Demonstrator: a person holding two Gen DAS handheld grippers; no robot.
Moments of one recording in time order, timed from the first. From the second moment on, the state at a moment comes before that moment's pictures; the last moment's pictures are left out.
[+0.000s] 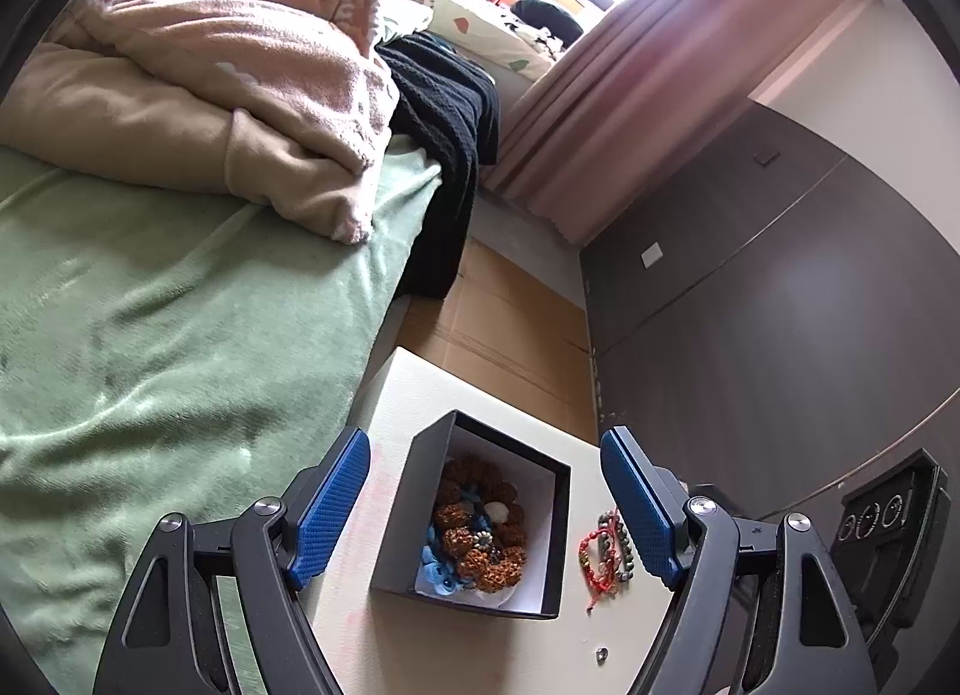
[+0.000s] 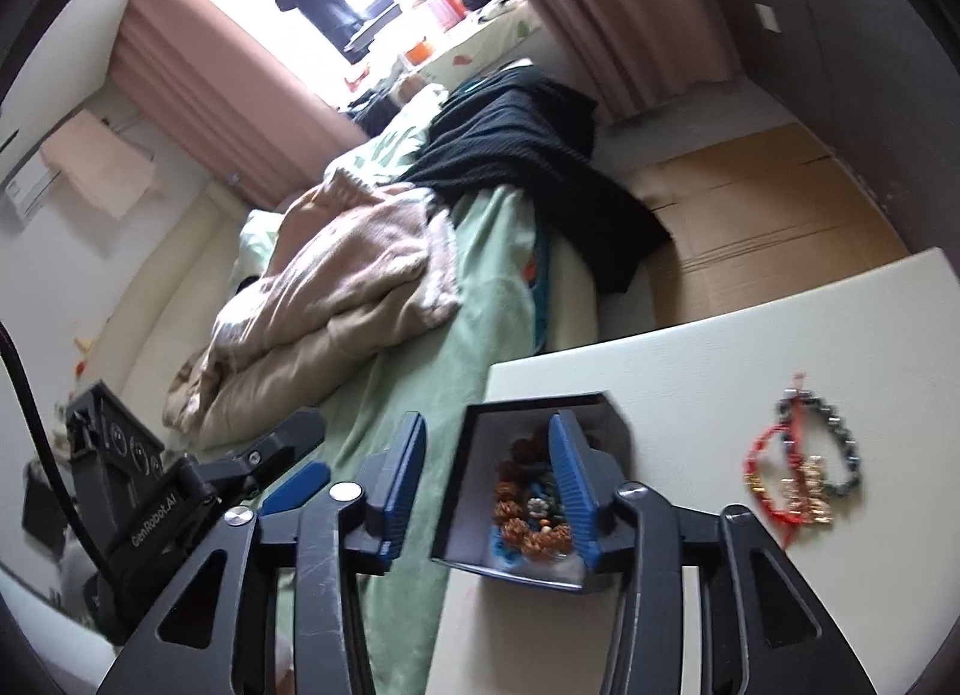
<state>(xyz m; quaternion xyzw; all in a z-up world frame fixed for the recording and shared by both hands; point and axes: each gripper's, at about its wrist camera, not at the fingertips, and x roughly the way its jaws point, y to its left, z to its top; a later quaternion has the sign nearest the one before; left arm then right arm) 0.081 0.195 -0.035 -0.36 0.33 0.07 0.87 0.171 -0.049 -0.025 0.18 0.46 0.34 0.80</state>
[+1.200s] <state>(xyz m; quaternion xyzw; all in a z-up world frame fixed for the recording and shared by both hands) 0.100 0.012 -0.054 -0.16 0.44 -0.02 0.89 0.140 -0.231 -0.045 0.19 0.53 0.16 0.81</state>
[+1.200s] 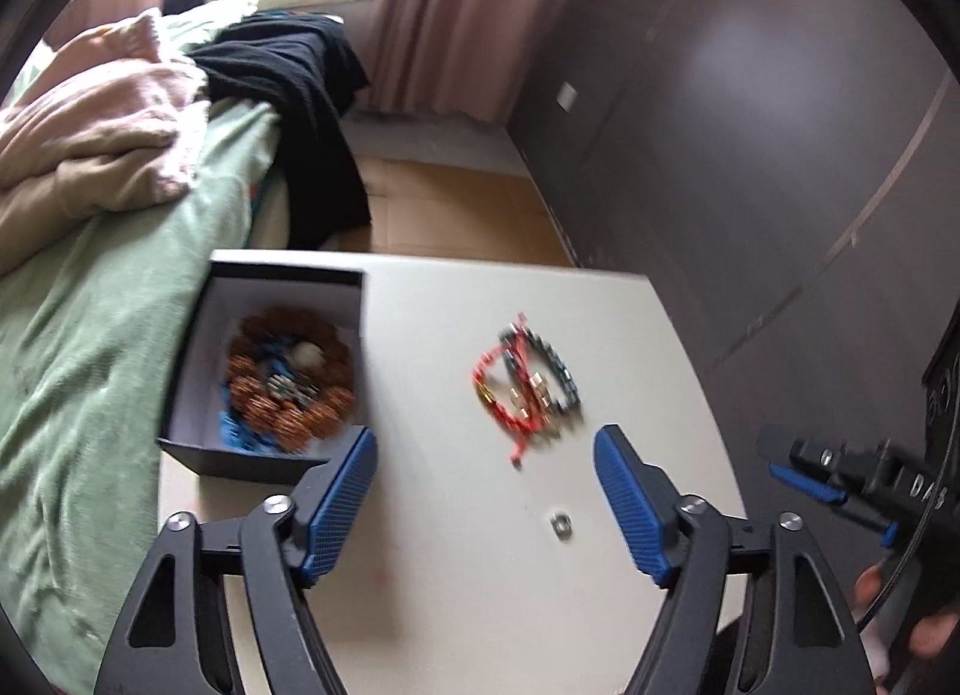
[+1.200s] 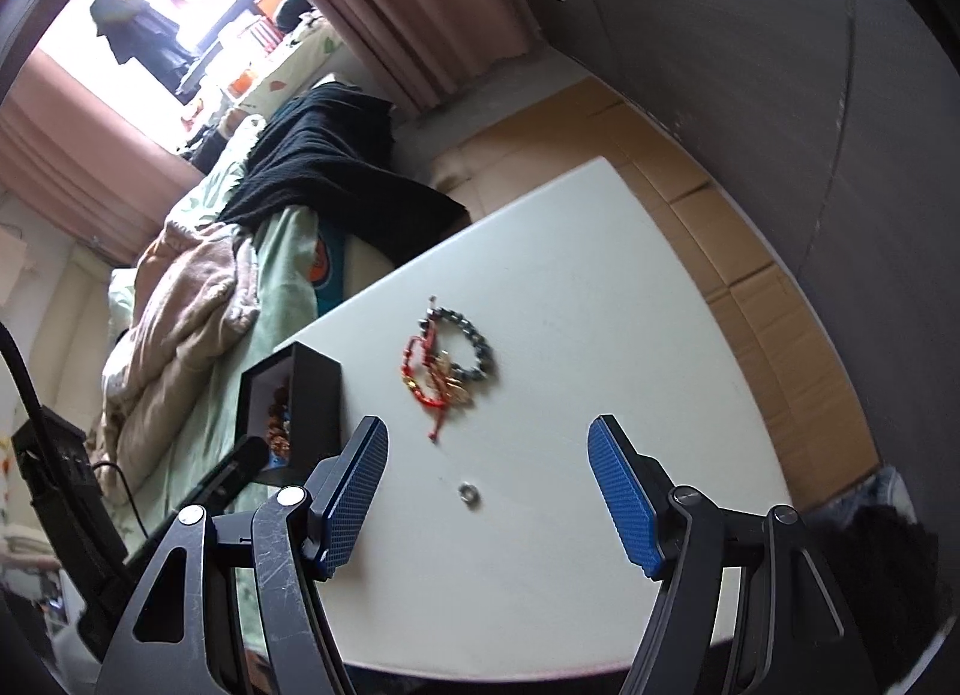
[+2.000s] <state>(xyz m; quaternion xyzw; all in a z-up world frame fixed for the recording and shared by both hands) 0.121 -0.077 -0.130 -0.03 0.53 -0.04 0.85 0.134 -0.287 -0.069 0.20 0.56 0.10 0.80</state>
